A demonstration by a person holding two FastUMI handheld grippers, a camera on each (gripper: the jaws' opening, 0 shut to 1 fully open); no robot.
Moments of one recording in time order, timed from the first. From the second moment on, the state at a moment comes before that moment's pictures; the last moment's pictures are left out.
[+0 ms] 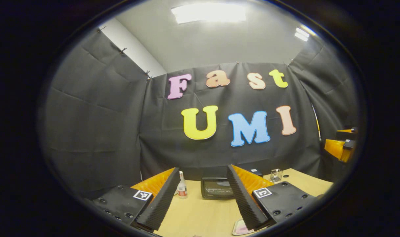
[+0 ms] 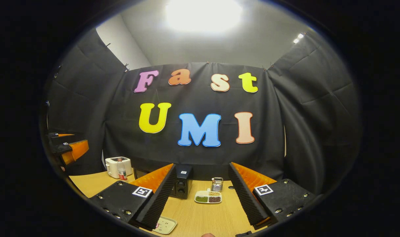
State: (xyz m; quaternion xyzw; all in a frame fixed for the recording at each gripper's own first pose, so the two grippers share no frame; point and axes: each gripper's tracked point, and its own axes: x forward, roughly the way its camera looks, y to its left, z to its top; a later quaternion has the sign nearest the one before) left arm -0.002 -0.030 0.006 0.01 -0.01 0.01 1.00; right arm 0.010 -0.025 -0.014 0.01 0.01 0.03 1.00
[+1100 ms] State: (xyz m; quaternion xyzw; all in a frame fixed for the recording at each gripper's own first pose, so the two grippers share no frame) left arm 0.256 -0.096 -0.127 -0.02 0.06 -0.08 0.99; right arm 0.082 -0.042 -0.048 -0.01 0.04 -0.08 1.00
